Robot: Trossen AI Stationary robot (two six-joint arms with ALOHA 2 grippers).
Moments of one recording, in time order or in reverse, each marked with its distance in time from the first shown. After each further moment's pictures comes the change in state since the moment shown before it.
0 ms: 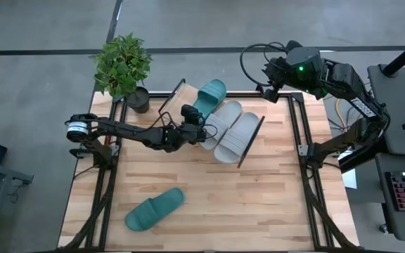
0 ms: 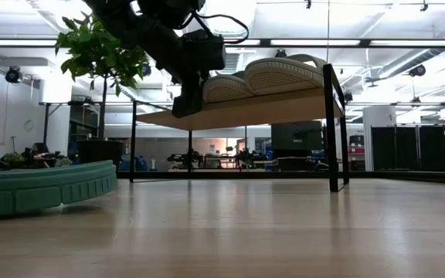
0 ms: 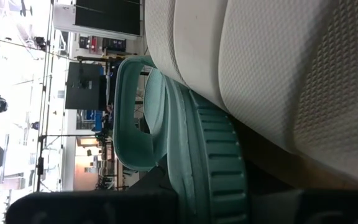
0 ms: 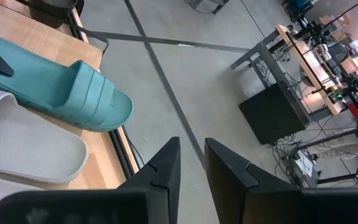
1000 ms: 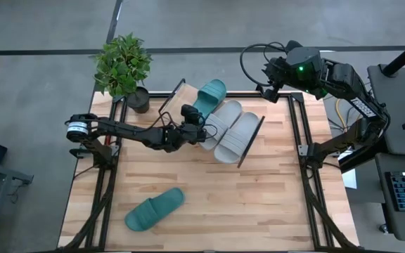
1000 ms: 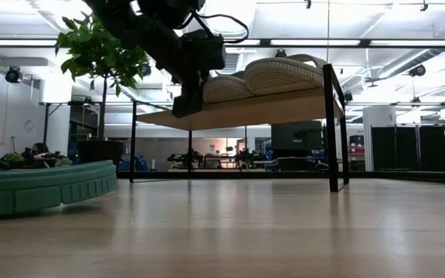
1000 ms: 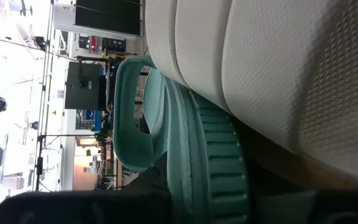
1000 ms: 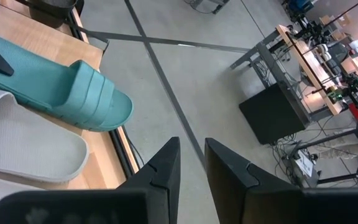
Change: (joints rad) left arm 0.000 0.000 0.000 -0.003 0.002 -0.006; right arm 0.000 0.000 0.000 0.000 0.000 0.000
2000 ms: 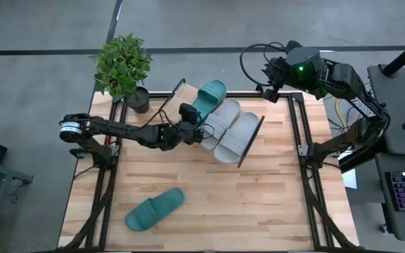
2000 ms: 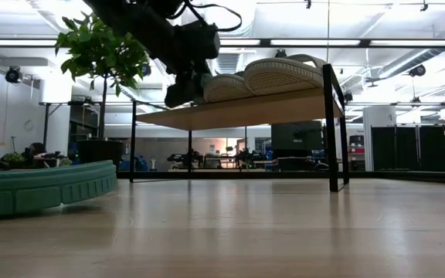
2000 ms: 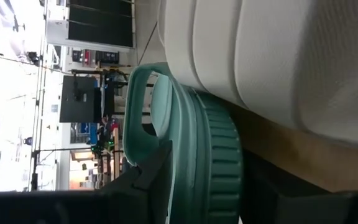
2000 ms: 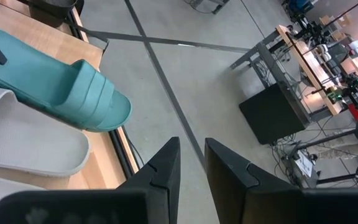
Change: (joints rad) left arm -0.002 -0.080 0.002 -0.091 0.051 0.025; right arm 0.000 0.000 0.000 0.000 0.000 -0.003
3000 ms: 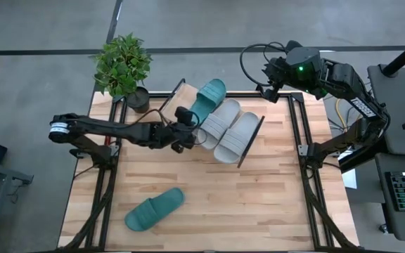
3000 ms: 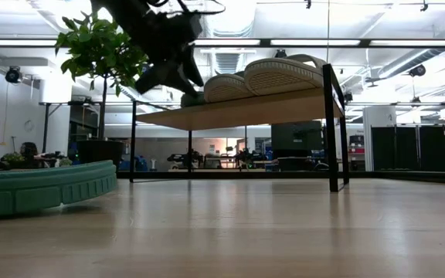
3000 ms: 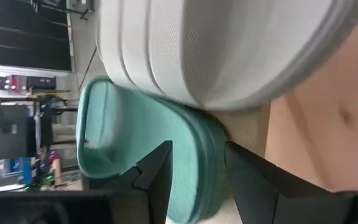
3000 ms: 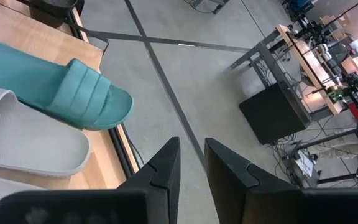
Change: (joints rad) left arm -0.021 -0.123 0.031 -0.366 0.233 -0.158; right arm 0.000 0.000 0.000 -0.001 0.000 0.003
